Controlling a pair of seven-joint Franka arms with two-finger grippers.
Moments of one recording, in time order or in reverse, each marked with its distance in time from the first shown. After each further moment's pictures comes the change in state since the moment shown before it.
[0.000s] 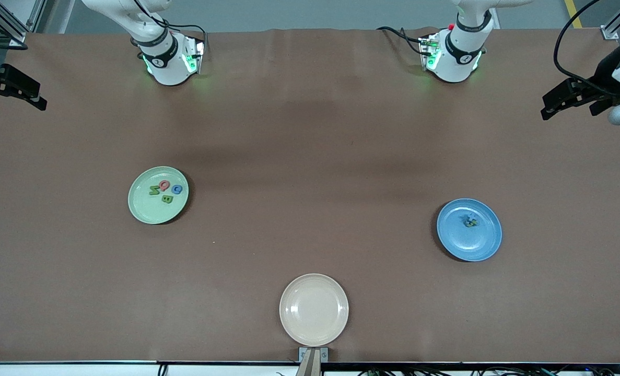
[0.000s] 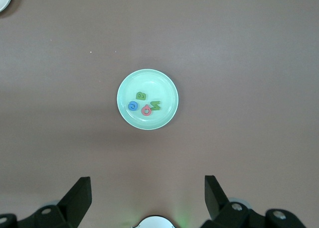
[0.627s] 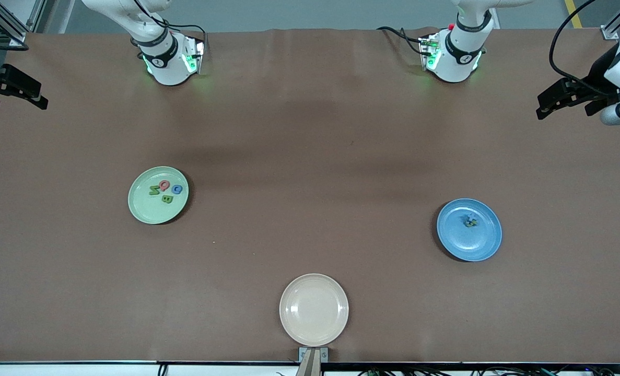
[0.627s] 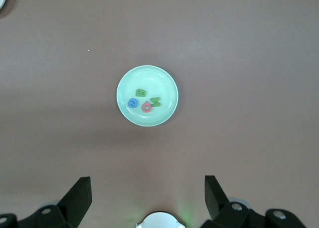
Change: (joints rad) left arm -0.003 0.002 -0.014 -0.001 0.000 -0.003 0.001; right arm 0.000 0.000 0.000 0.000 0.001 -0.016 0.036
